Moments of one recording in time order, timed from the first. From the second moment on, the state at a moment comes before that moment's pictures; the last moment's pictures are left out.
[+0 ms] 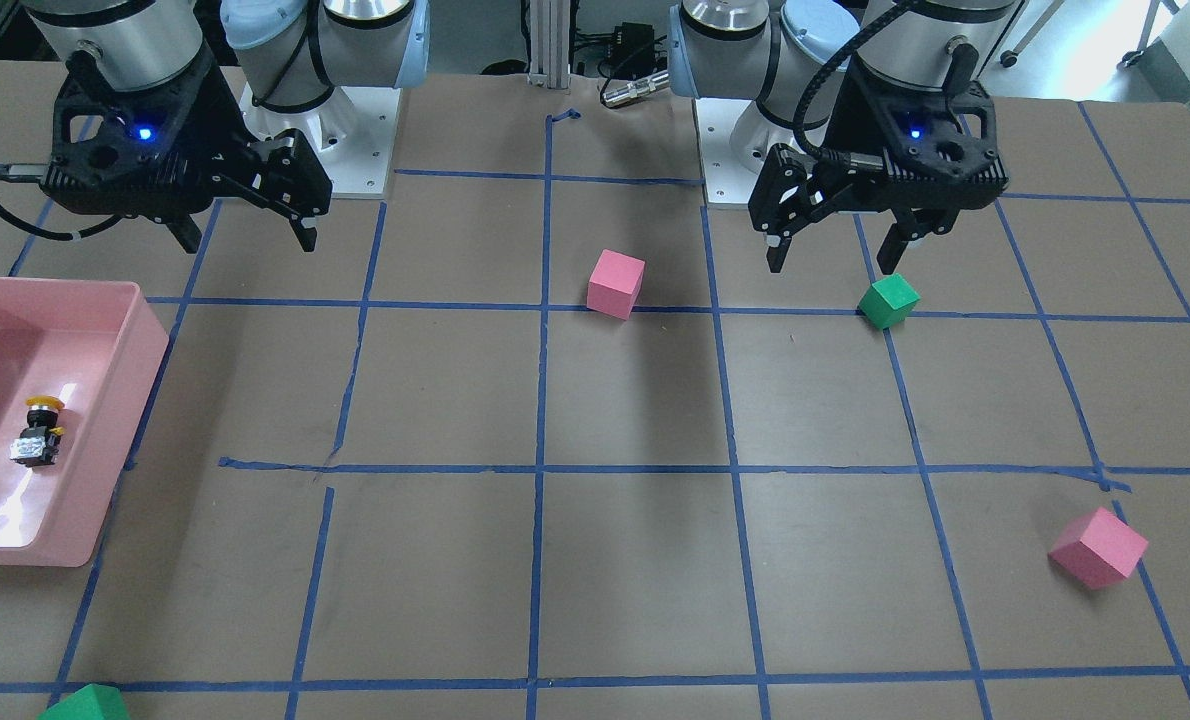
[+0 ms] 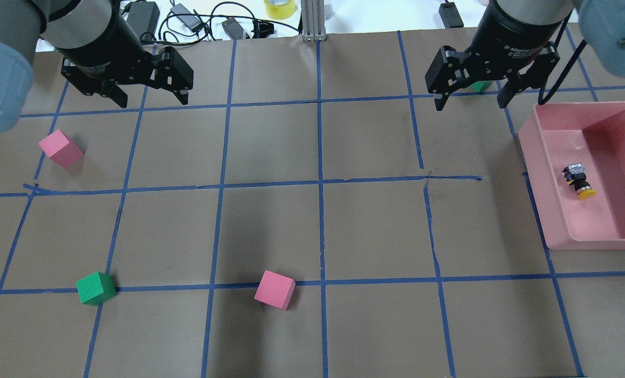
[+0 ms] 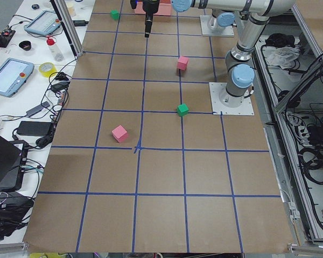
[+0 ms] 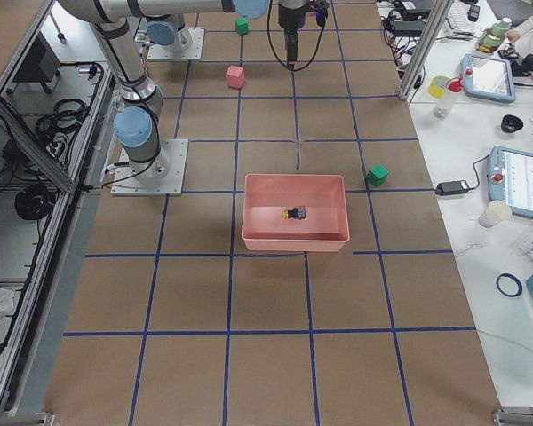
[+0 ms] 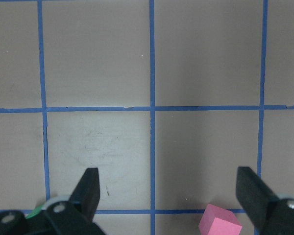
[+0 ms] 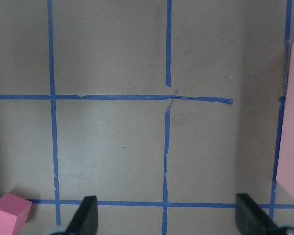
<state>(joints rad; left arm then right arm) -1.59 -1.55 -1.56 -1.45 1.58 -0.03 1.58 -1.57 1.51 -1.54 -1.54 -0.01</state>
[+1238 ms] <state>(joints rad) -1.59 -1.55 -1.56 -1.45 1.58 -0.04 1.58 -1.57 1.53 -1.54 -1.56 -0.01</state>
